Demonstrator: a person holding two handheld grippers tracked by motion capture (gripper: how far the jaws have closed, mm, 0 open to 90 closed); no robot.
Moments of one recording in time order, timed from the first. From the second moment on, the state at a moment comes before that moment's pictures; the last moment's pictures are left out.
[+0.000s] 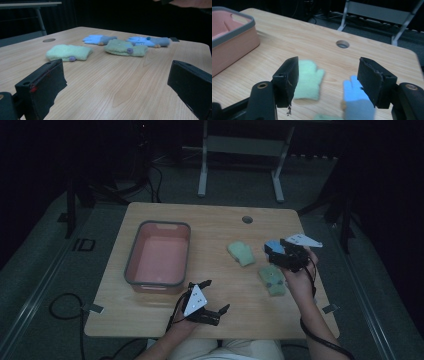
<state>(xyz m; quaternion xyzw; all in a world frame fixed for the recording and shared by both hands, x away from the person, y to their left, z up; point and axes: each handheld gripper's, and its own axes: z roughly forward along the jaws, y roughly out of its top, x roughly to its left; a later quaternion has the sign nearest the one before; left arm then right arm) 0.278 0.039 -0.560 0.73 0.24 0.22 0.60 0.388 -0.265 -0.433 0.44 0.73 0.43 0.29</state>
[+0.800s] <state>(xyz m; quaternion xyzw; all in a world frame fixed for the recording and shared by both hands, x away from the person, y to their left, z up) 0.278 0.039 -0.560 0.73 0.23 0.22 0.60 0.460 -0.215 -0.489 0.37 0.82 0.38 0.23</state>
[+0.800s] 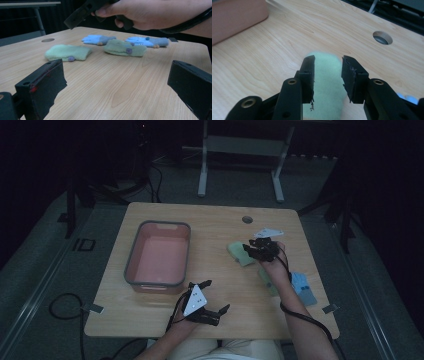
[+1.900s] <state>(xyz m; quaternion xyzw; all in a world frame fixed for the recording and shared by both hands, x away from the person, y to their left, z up) 0.278 0.039 -0.560 0.73 0.24 0.22 0.60 0.494 -0.182 -0.539 0.38 0.86 0.28 0.20</state>
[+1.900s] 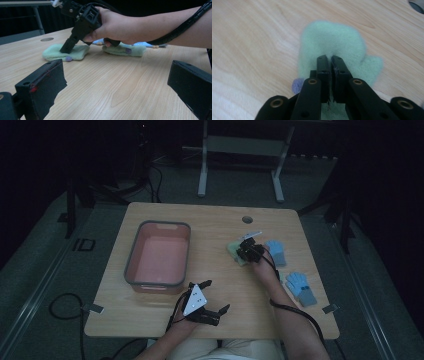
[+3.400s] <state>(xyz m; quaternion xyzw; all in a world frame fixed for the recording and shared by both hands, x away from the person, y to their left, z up) 0.277 0.039 -0.560 0.73 0.23 0.23 0.60 0.347 -0.144 -0.520 0.57 0.72 0.31 0.25</state>
